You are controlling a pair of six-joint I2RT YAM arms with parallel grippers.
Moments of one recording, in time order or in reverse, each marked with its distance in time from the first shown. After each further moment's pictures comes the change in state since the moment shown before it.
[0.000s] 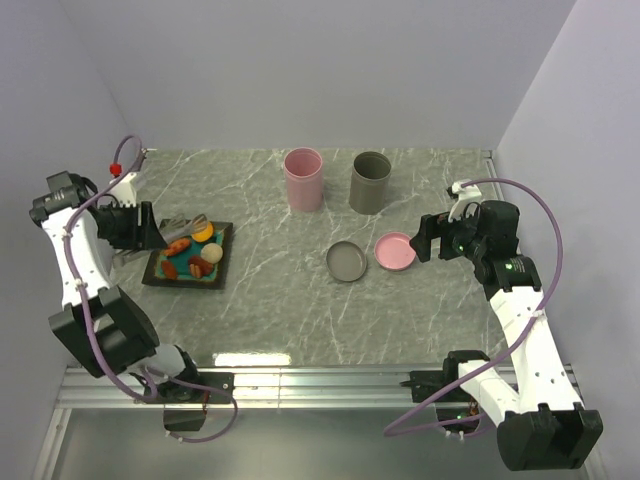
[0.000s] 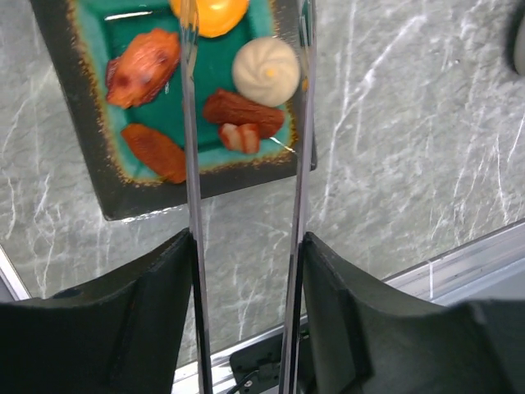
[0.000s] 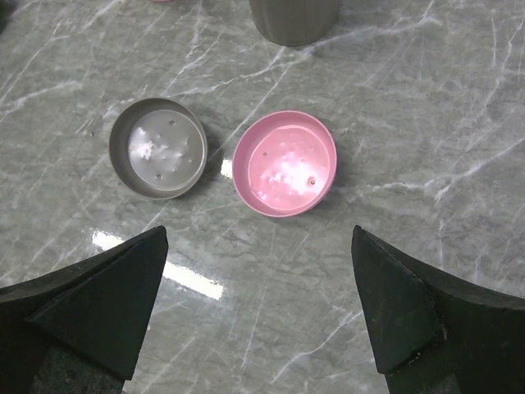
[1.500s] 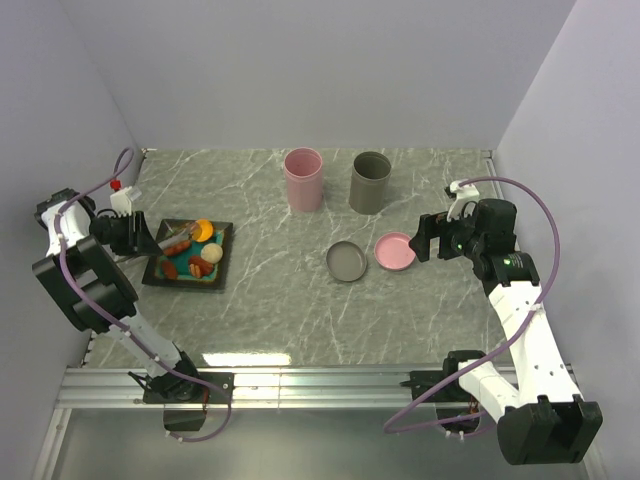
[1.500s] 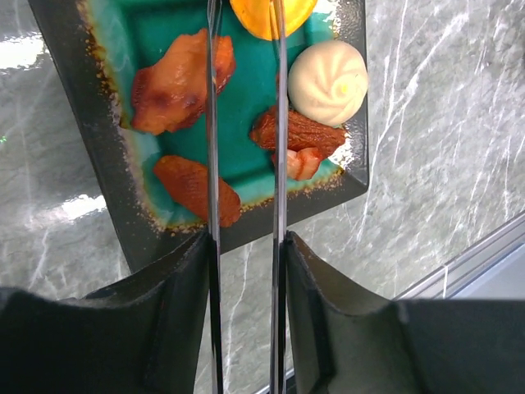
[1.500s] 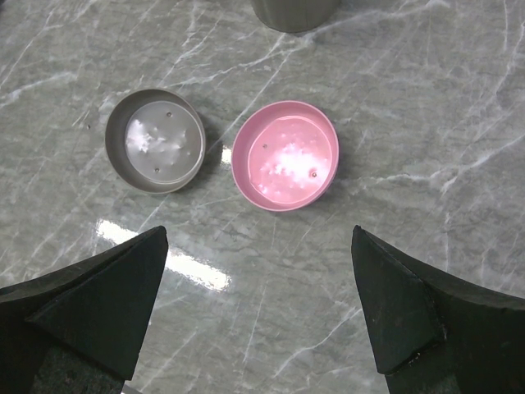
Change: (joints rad) left arm 0.097 0.347 0.005 0.090 0.097 0.129; right arm 0.000 0.032 0.007 -0.014 0.001 0.000
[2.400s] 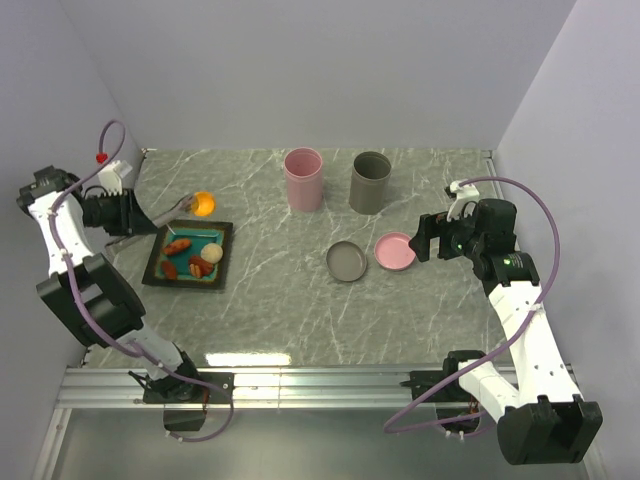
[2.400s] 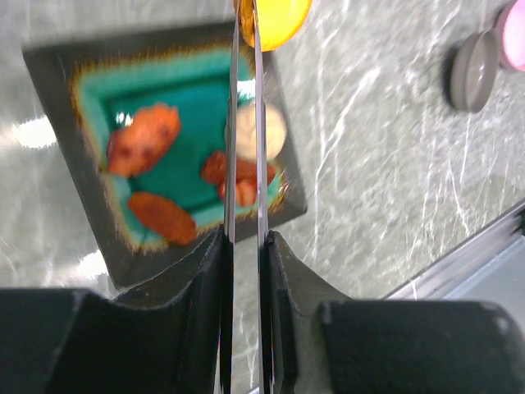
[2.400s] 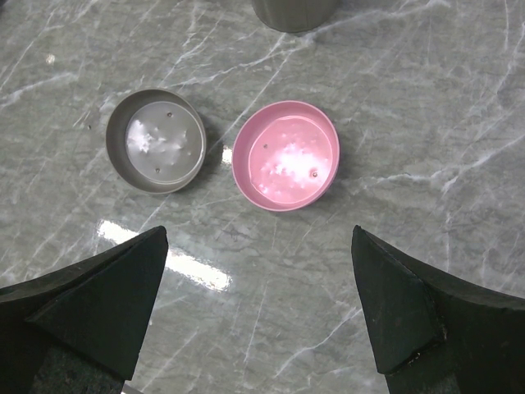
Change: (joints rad) left arm -0.013 -0.111 0.117 -0.109 0.112 -0.021; right arm 0.000 0.000 0.000 0.000 0.000 0.003
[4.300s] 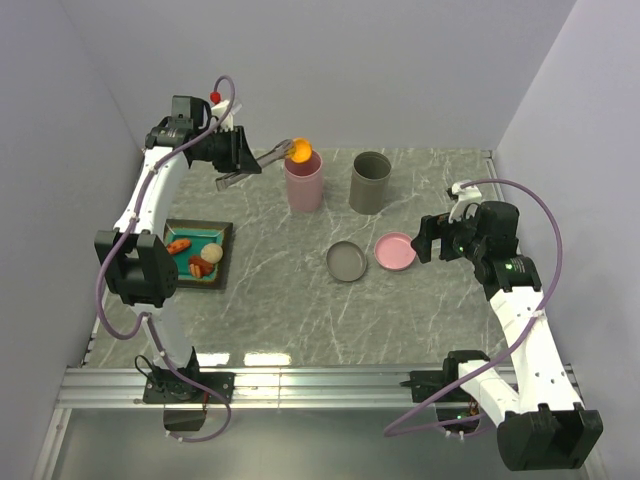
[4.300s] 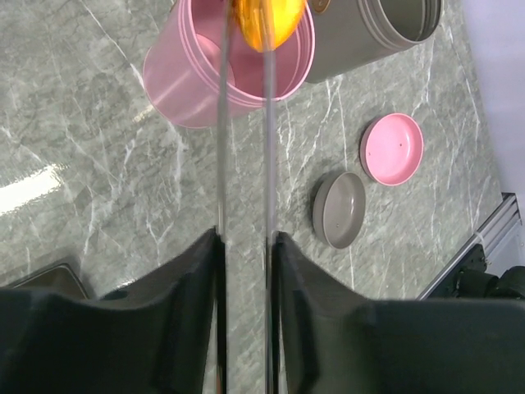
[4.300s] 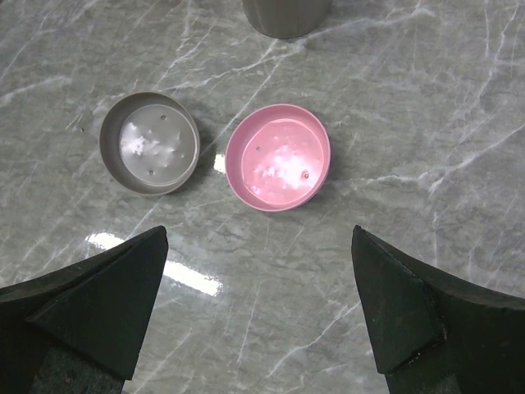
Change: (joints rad) left arm -0.705 0.214 0.375 0.429 -0.168 -0.786; right arm 0.000 -0.033 -0.008 0.000 0.020 -0.012
